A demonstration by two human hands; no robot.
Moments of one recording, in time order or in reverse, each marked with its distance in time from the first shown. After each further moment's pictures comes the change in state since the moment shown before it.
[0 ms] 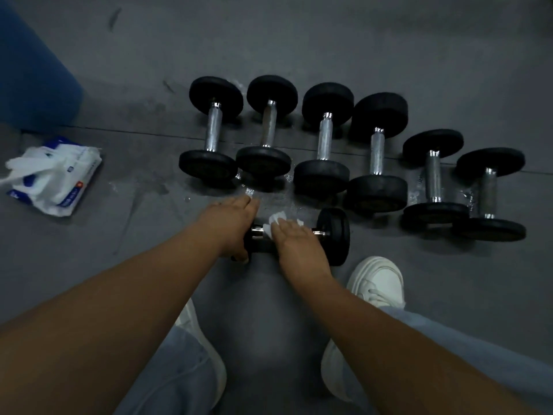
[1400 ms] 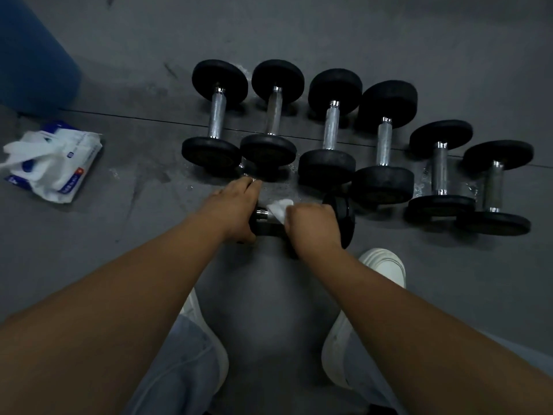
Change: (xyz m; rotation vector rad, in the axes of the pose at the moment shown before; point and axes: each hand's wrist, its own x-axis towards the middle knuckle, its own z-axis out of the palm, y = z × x) left_hand 0.005 -0.004 0.006 -0.216 0.096 -0.051; right_hand 0.020 0.003 -0.042 -0.148 -0.020 0.126
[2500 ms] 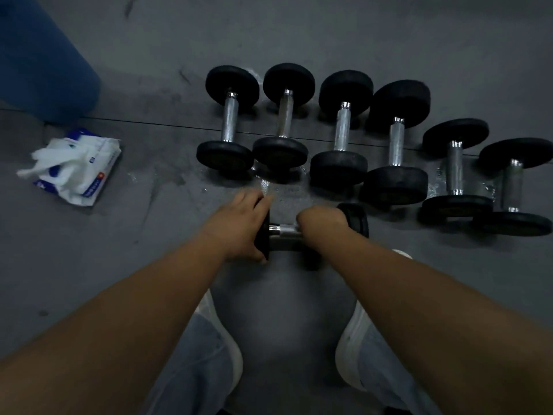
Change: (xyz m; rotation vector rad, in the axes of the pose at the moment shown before) left_hand -0.025 -0.010 0.018 0.080 0.044 0.101; right_hand 0.026 0.001 -0.008 -0.129 -0.524 -0.021
